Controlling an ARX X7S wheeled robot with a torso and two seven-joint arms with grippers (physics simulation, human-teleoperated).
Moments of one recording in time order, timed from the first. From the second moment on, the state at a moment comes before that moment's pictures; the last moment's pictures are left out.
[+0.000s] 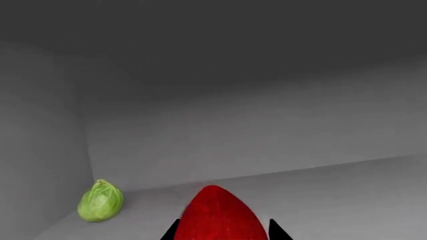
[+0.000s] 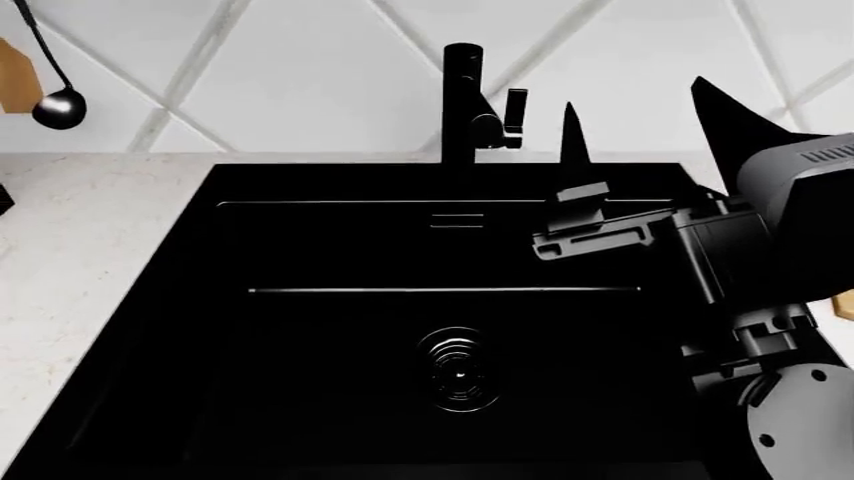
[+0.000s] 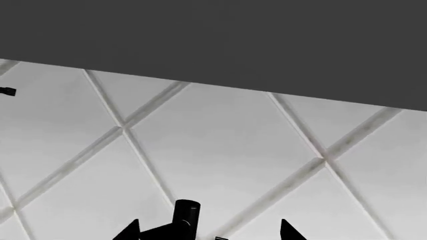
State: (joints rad) left arm -2.32 -0.04 0.28 -1.10 -0.08 -0.94 0.04; right arm 0.68 0.57 -0.17 -0.89 0.82 0.86 0.57
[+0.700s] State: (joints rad) left arm -2.30 -0.07 0.28 -0.88 -0.14 -1.07 0.06; right arm 0.71 0.58 -0.20 -0.88 0.83 0.86 0.58
